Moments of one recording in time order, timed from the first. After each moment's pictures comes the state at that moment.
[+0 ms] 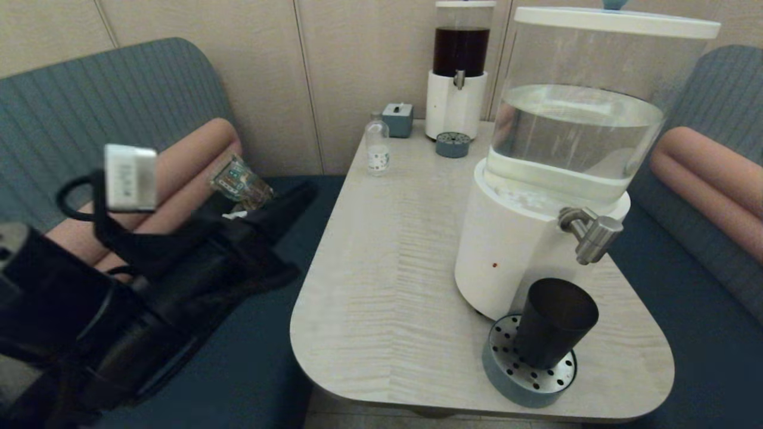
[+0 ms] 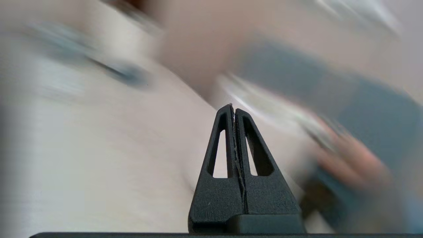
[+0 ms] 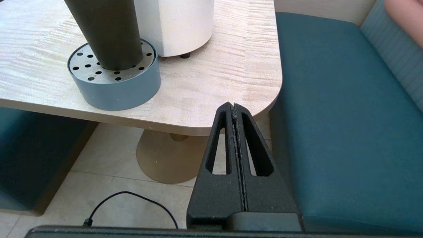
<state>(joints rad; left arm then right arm) -0.50 1.54 -0.41 -1.52 -0.09 -0.34 0.01 0.00 0.00 0.00 0.01 -0.02</state>
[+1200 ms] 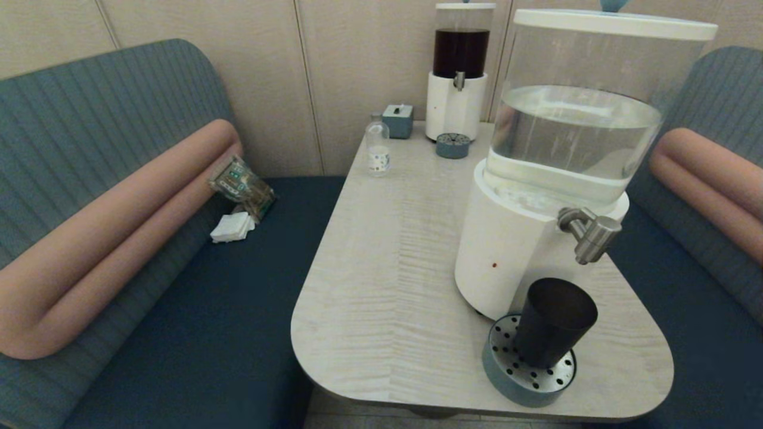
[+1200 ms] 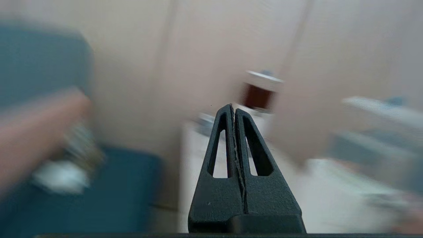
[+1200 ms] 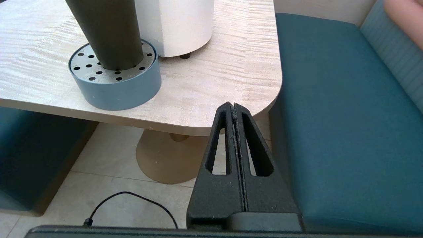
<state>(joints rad) 0.11 0.36 -0.33 -0.60 -0.14 -0.46 0.01 0.00 0.00 0.00 0.01 -0.02</state>
